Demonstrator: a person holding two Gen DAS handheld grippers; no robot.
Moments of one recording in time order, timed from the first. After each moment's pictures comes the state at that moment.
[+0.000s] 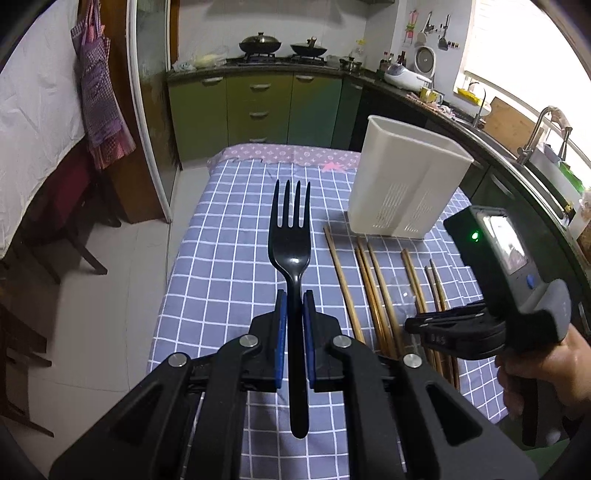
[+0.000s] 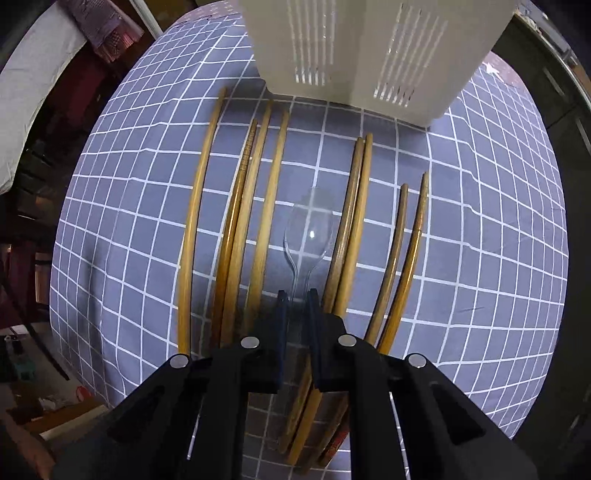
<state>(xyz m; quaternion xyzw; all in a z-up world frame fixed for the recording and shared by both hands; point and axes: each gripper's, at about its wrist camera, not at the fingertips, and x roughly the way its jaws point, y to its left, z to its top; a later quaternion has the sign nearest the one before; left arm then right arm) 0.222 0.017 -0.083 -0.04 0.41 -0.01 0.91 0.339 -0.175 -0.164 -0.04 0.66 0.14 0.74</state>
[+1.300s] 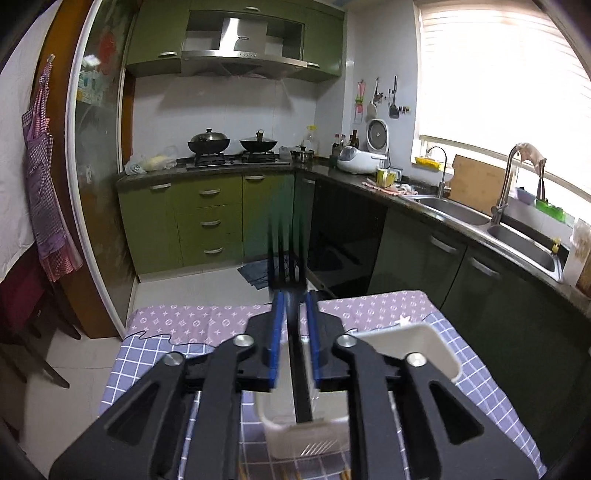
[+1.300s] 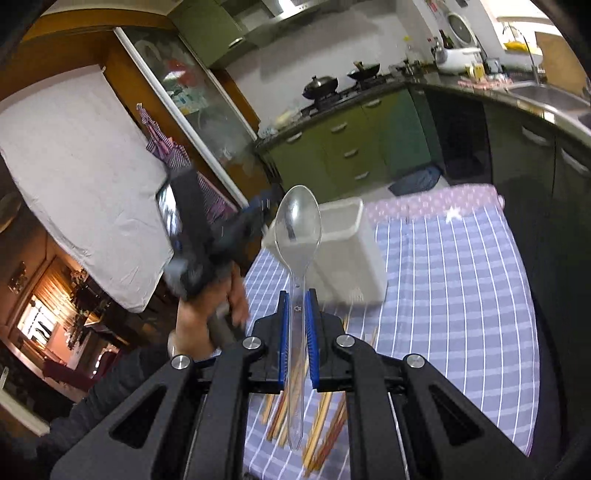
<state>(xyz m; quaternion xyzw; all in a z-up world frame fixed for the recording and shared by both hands) 0.399 -0.083 -0.041 -0.01 0.23 -0.07 0.97 0.308 -0.346 0.022 0.17 0.36 0.28 0.88</state>
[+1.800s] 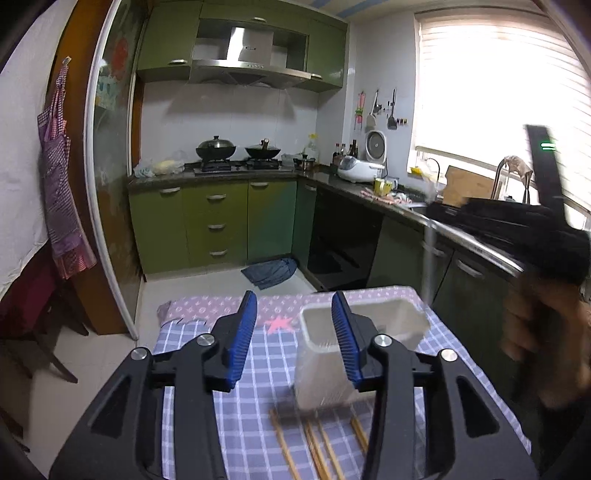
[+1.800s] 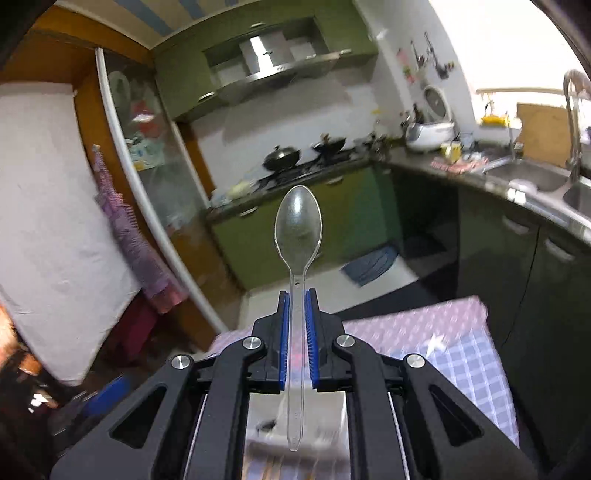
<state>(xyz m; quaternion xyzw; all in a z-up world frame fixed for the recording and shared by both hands) 0.309 -0.027 0.000 -0.02 0.22 -0.07 0.97 0.446 -0.287 0.058 0.13 0.23 0.14 0.95</state>
